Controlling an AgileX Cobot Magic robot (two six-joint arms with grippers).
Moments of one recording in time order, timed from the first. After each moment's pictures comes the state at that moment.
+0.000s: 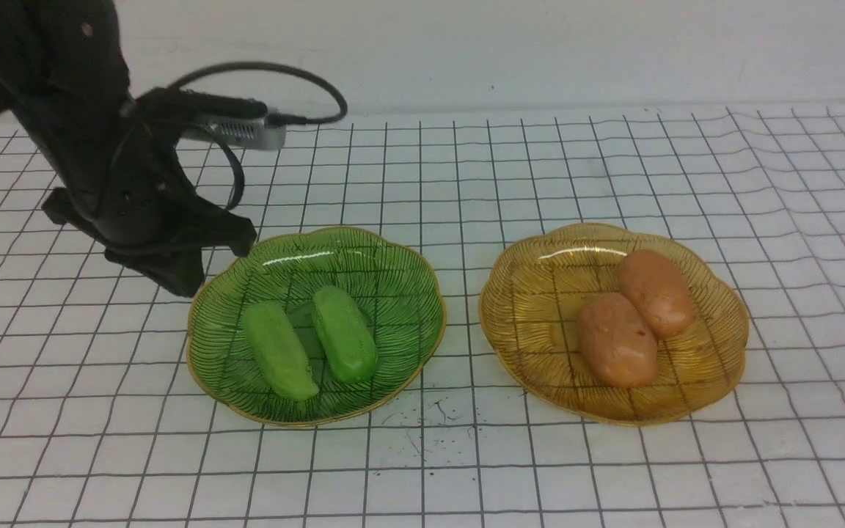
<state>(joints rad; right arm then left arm) 0.02 0.10 -0.42 0.43 0.16 -0.23 -0.20 1.60 -1.49 -0.03 1.23 0.04</state>
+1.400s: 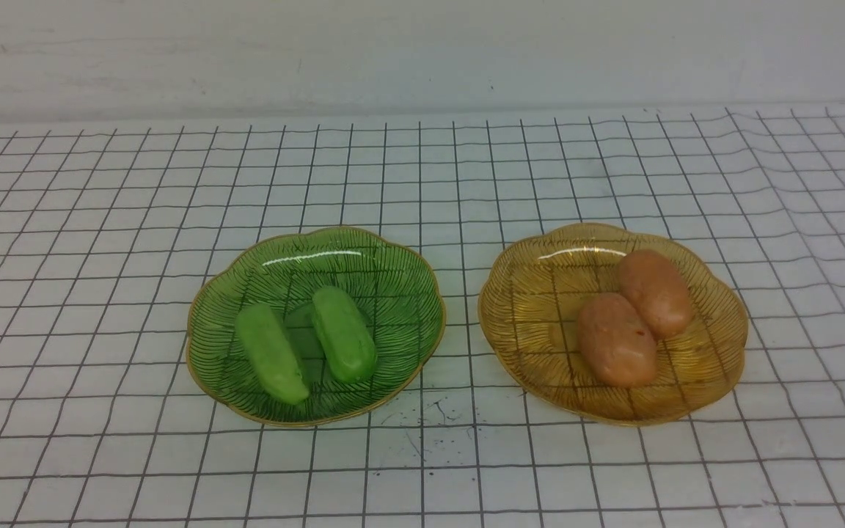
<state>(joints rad) 0.02 0.07 -0.34 0.44 0.03 -0.22 -0.20 0.14 -0.55 -0.23 0.76 0.18</state>
